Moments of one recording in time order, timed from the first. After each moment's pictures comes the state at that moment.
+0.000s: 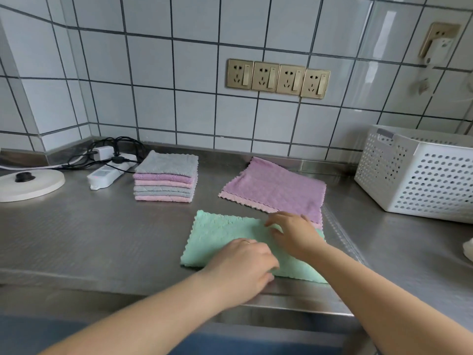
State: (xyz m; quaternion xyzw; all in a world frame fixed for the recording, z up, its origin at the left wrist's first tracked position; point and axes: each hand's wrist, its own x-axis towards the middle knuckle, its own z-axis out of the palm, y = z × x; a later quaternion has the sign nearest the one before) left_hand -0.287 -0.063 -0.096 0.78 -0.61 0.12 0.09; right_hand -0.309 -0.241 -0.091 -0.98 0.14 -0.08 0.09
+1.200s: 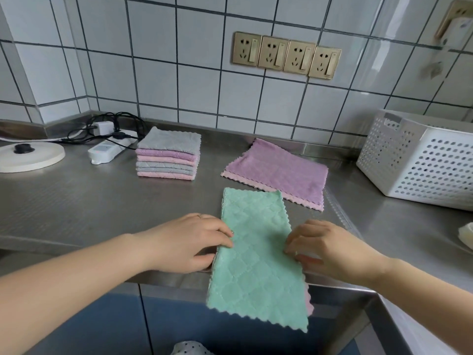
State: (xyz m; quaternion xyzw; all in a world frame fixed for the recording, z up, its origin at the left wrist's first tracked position) left_hand -0.236 0.024 -0.099 0.77 -0.64 0.03 0.08; right_hand -0.399 -0.248 -0.083 -0.98 -0.19 -0.11 -0.02
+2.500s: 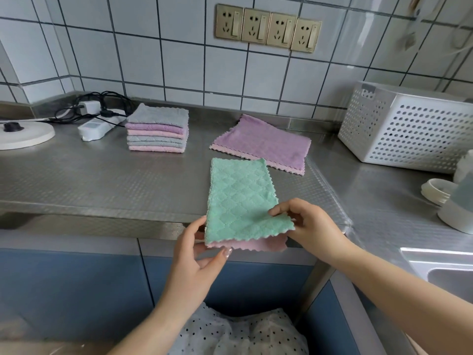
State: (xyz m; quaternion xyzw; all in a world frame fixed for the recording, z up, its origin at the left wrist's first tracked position) left_hand -0.381 0.026 -0.168 0.69 -0.22 -0.08 0.68; right_hand -0.449 -0.191 -0.105 -0.91 0.05 -0.17 0.39
